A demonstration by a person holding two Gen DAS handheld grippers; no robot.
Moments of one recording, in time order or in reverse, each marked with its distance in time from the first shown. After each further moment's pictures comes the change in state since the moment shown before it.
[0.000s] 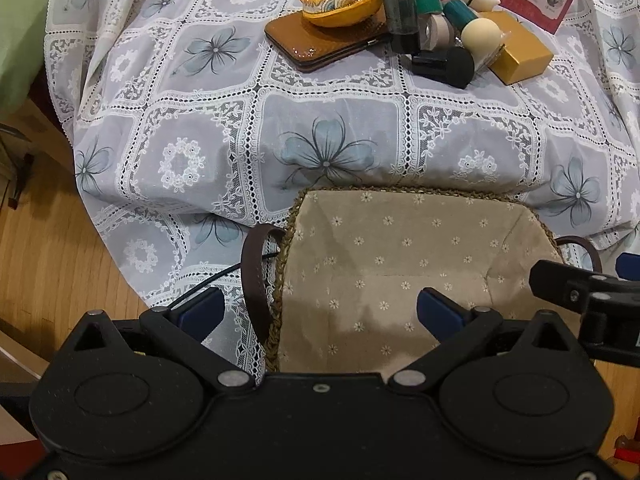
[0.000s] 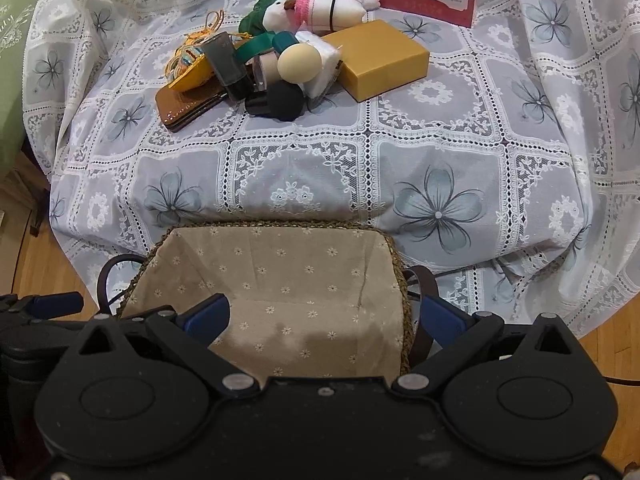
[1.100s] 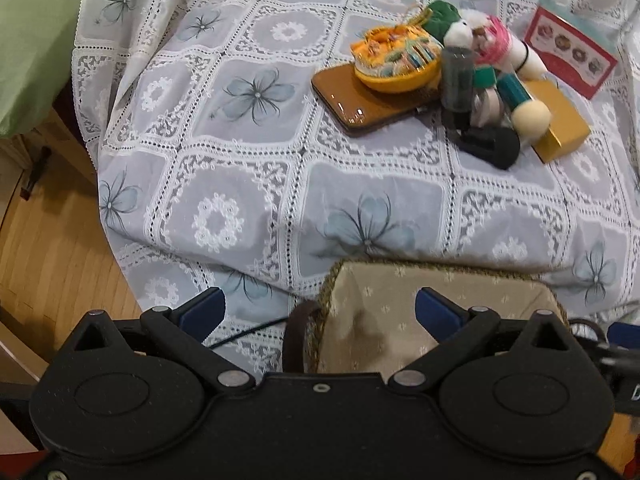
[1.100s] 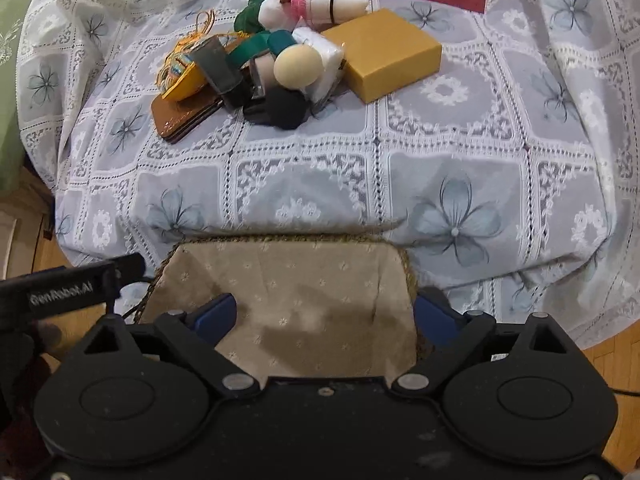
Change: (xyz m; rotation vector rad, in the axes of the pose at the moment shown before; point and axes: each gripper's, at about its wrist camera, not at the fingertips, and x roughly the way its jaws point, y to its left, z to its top) left arm -0.001 0.026 0.041 -0.103 -0.073 0.026; right arm 0.017 -0.004 0.033 0.037 0.049 0.043
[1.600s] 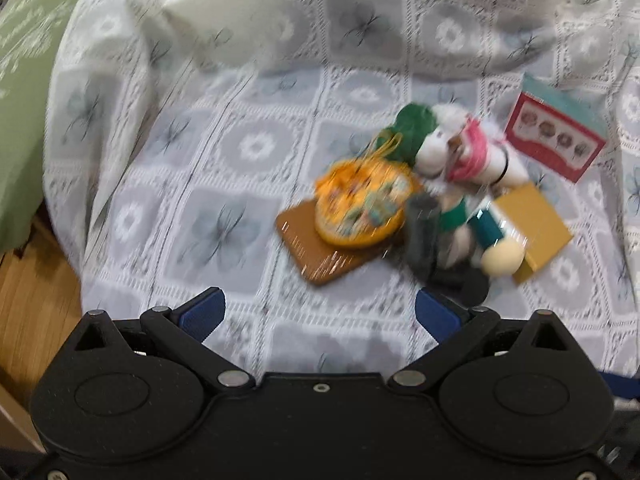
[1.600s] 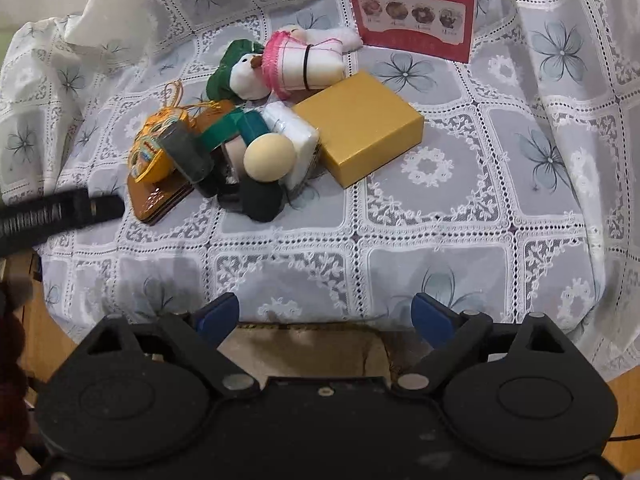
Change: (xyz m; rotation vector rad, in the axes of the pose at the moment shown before) left arm -0.011 -0.030 0.080 0.037 -0.189 -0.023; right arm 0.002 -0.011 0.054 0.057 -0.088 -0.025
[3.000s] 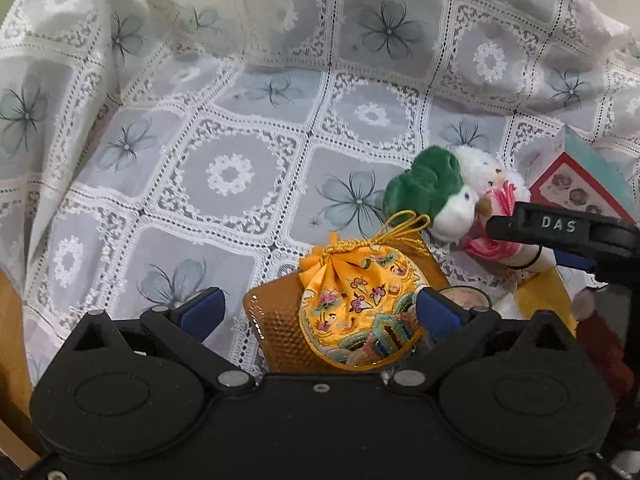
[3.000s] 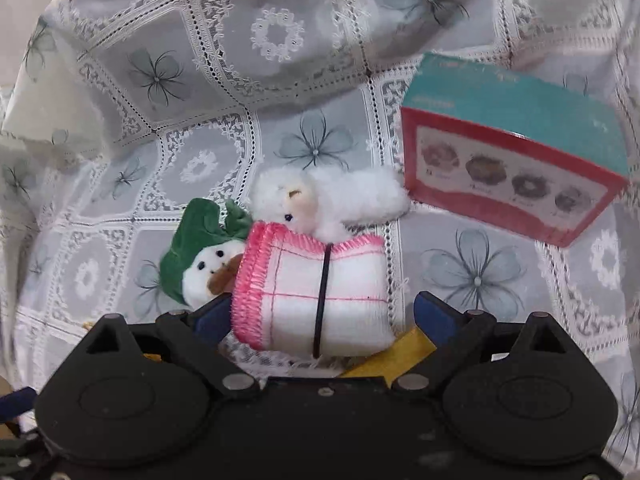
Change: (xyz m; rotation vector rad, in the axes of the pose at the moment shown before) left arm 0.072 0.018 0.061 -0.115 0.068 -0.092; right arm 0.113 0.017 0.186 -0.036 -0.131 0.004
